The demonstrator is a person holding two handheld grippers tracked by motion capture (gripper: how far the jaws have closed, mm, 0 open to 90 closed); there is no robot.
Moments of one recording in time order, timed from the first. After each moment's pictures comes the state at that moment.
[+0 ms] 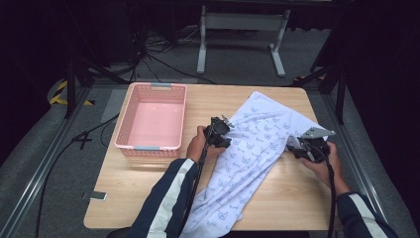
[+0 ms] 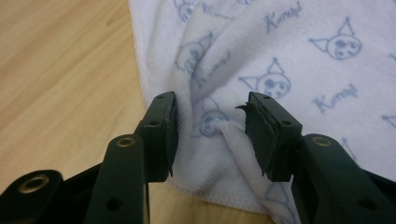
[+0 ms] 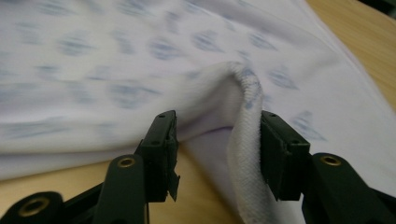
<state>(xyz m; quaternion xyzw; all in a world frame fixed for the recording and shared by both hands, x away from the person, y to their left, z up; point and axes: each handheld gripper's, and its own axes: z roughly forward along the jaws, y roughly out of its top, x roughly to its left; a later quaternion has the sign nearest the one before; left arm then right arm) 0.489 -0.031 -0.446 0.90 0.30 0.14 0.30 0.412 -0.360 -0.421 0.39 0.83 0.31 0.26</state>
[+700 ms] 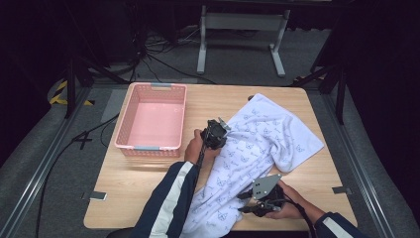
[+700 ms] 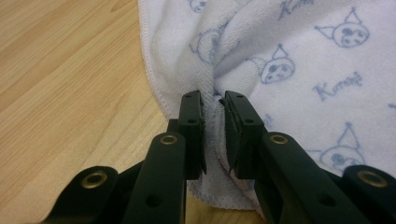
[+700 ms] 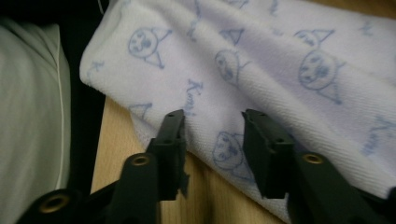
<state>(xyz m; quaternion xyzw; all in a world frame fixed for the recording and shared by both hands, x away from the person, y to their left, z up) 0.489 -0.026 -0.455 0.89 0.30 0.16 0.31 0.314 -0.215 -0.455 0.03 0.94 0.35 0.03</state>
